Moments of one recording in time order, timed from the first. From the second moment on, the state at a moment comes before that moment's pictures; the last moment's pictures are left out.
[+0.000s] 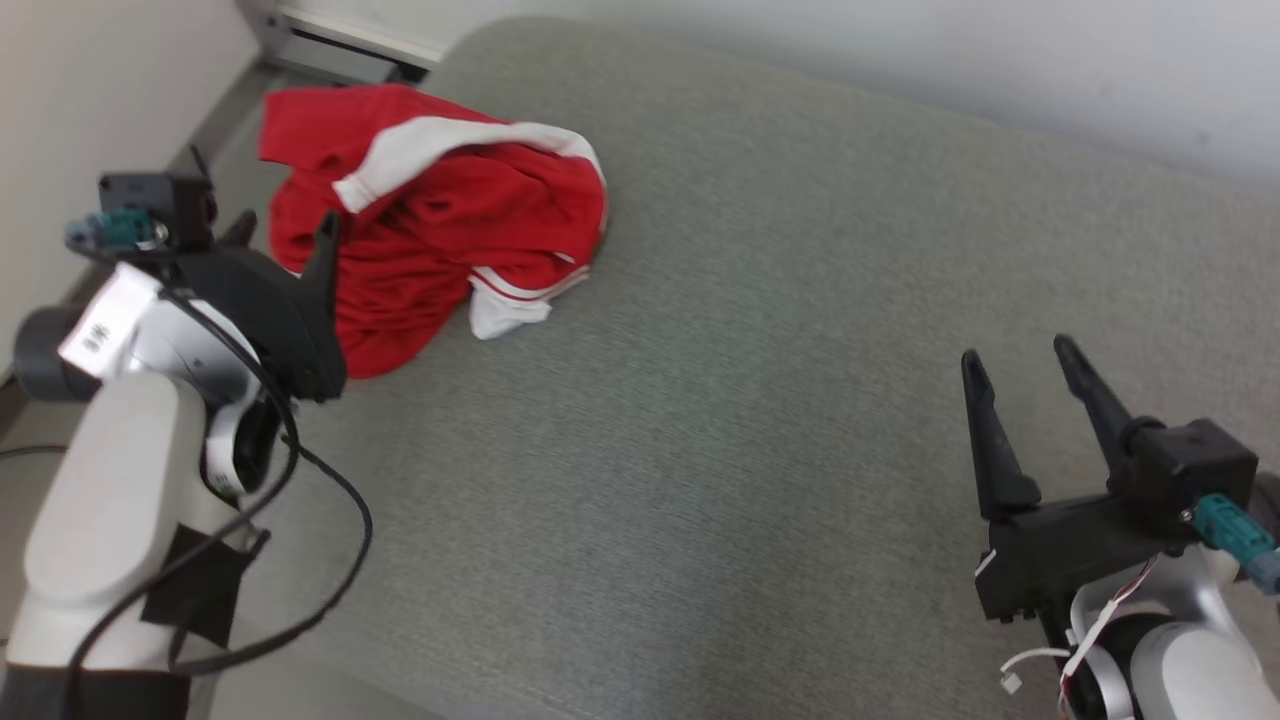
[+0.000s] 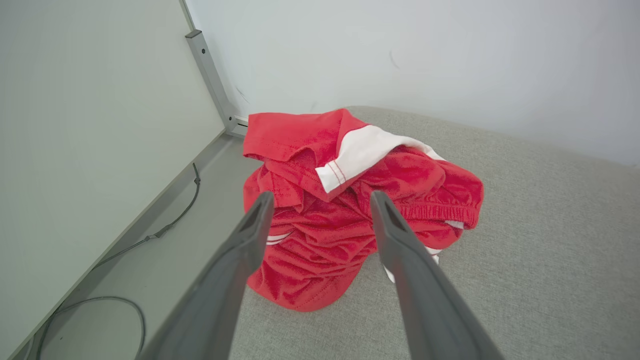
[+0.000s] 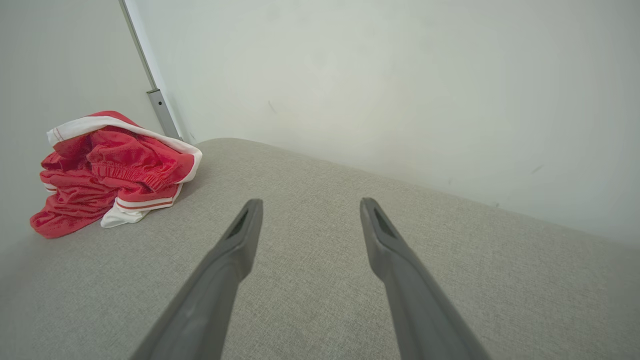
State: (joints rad) left arm -0.75 0.18 -0.23 0.53 -0.28 0.02 0.30; right arm -0.10 -0.17 0.10 -0.22 0.17 -0.12 0.15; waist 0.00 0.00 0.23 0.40
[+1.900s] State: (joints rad) left arm -1.07 0.03 -0.44 0.79 -0.15 -0.07 0.02; right arm -0.19 -0.08 -0.02 -0.10 0.19 -0.12 0.16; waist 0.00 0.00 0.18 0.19
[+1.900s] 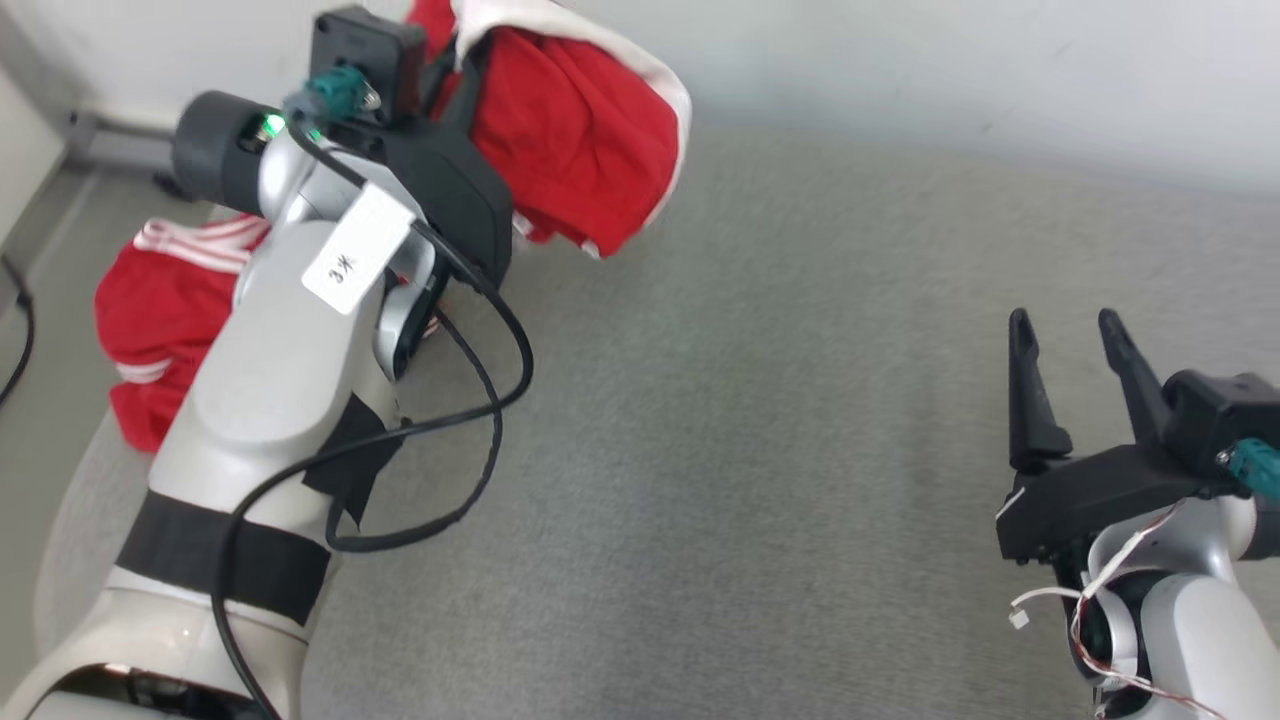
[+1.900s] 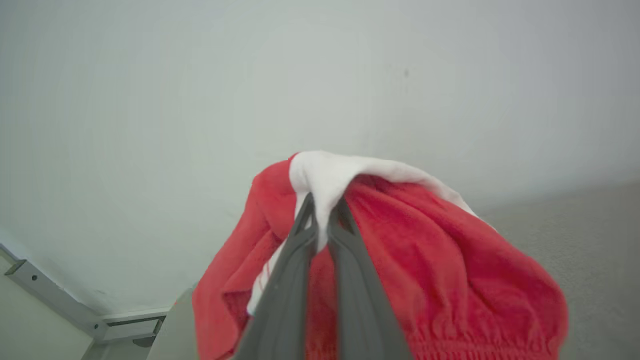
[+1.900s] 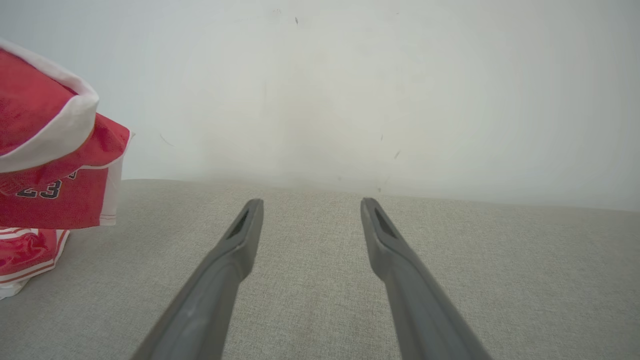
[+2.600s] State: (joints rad) left arm -0.97 0.03 -0.88 0.59 -0.33 -0.12 -0.05; right arm 0.03 -0.05 -0.10 -0.19 0.18 -0.12 0.14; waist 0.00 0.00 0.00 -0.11
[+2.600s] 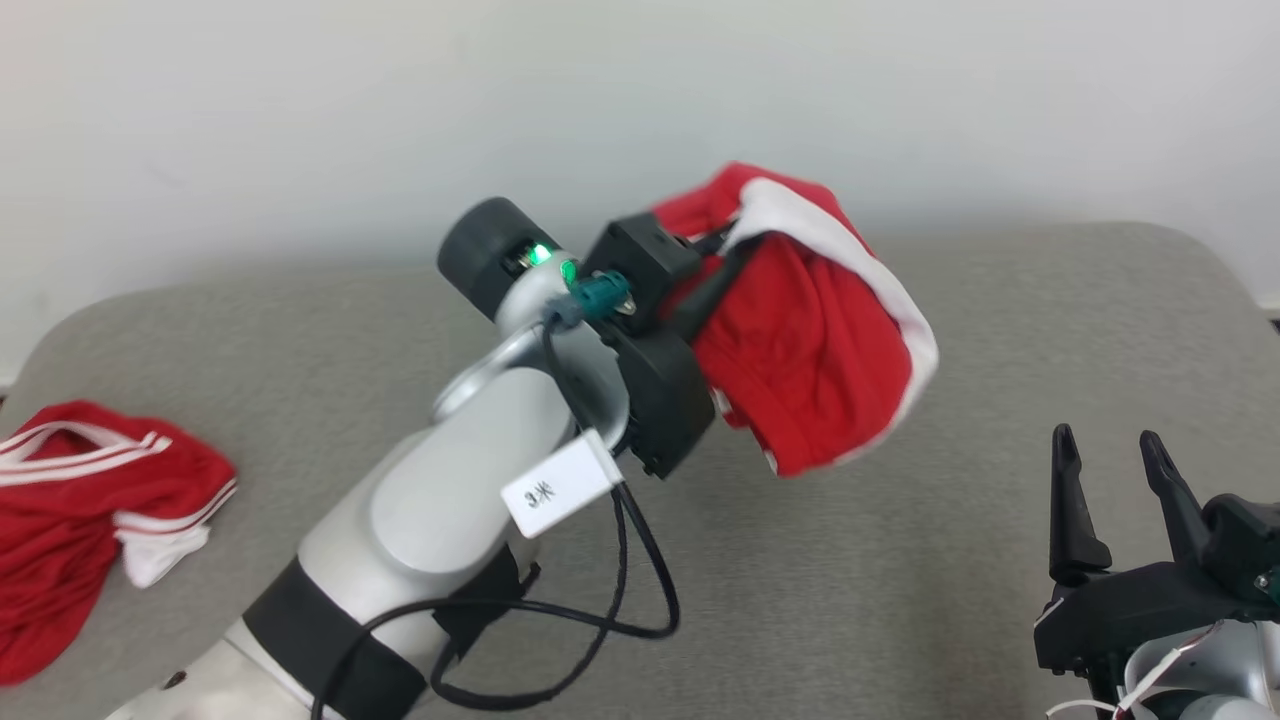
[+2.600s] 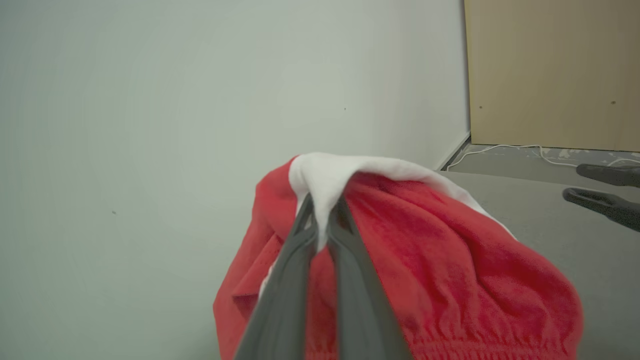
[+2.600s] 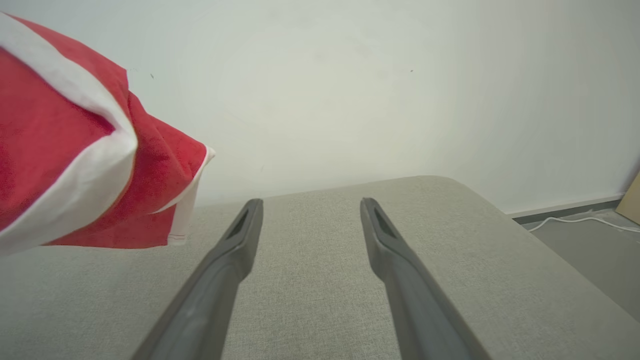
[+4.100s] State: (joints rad) left arm -1.07 0.15 -1.30 0.88 -0.23 -0.13 -0.21; right arm -0.08 -0.05 0.05 -0.10 0.25 -0.12 0.15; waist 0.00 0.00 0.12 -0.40
